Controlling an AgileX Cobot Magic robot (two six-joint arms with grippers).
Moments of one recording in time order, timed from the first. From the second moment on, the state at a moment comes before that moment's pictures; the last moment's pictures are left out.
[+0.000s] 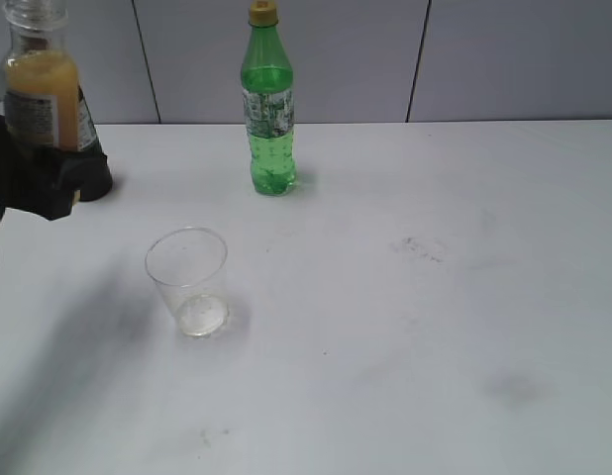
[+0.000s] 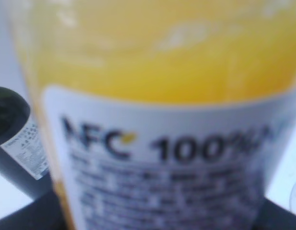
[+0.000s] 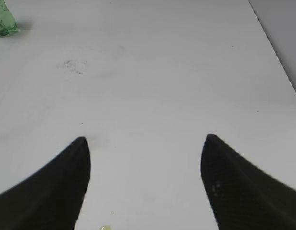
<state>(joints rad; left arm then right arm) -0.12 1.49 -0.58 0.71 -0.52 -0.27 0.04 -0.01 -0.50 0.00 1.04 -0.07</state>
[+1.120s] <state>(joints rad) -0.12 1.31 -0.31 0.35 -0.47 0.18 0.04 -0.01 -0.50 0.00 1.04 -0.07</state>
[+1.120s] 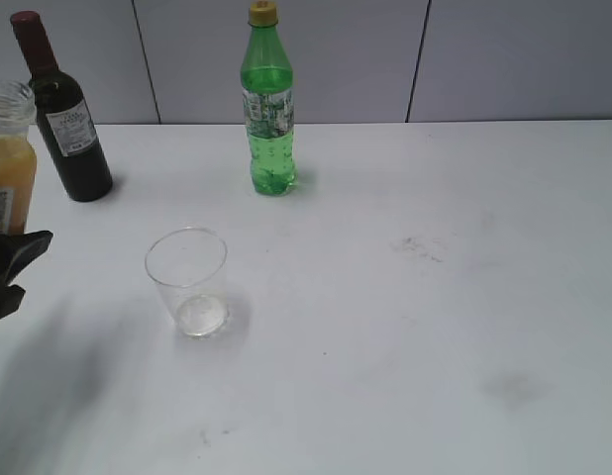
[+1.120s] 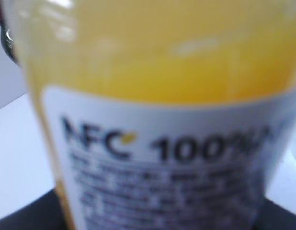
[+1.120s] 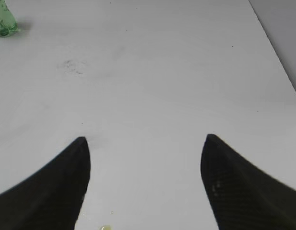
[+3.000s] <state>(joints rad) -0.23 1.52 -0.38 -0.10 -0.41 1.03 0.04 -0.01 -0.50 0.00 1.04 -0.07</state>
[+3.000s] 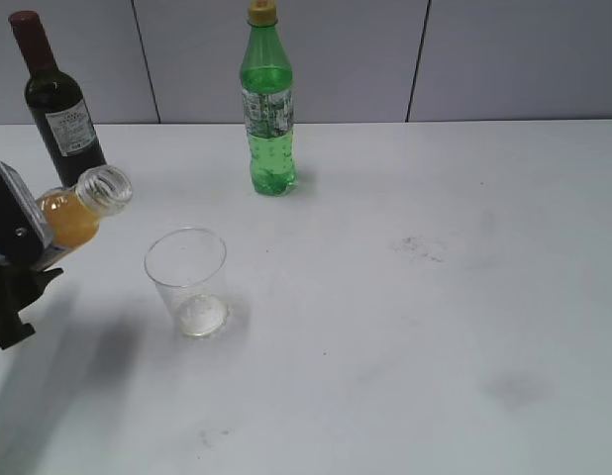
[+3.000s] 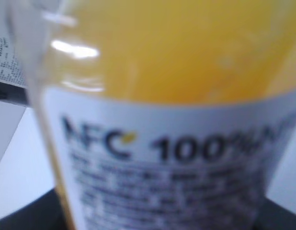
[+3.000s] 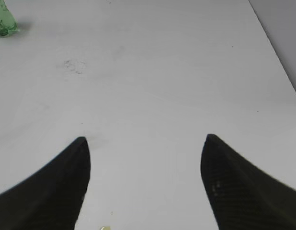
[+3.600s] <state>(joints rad) -0.23 1.56 -0.38 -0.15 -0.41 1.11 0.04 -0.01 -0.50 0.00 1.04 -0.07</state>
